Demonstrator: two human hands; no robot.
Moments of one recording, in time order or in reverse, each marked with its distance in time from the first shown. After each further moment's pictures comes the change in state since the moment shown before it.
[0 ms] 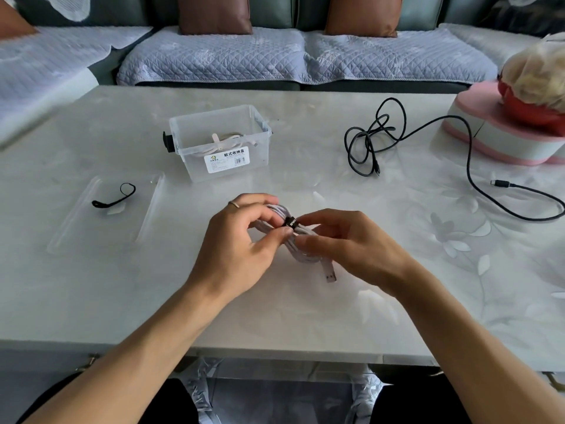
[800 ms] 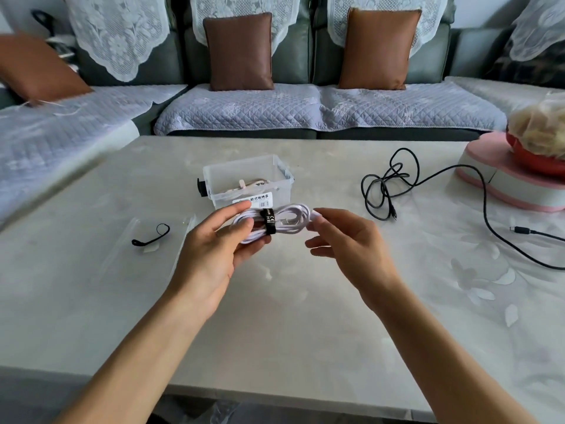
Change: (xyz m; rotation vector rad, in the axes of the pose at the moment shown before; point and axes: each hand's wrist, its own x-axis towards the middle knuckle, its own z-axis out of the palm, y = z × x) left_hand 0.028 0.009 -0.050 -0.895 0.208 -0.445; right_hand 0.031 -0.039 0.021 0.399 0.309 -0.142
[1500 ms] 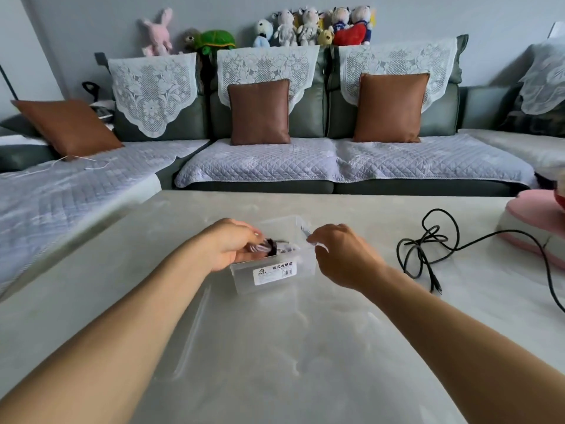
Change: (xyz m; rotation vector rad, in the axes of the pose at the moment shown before) left_hand 0.173 0.048 0.000 0.554 -0.026 -0.236; right_hand 0.151 0.000 0.032 -1.146 -0.154 -0.369
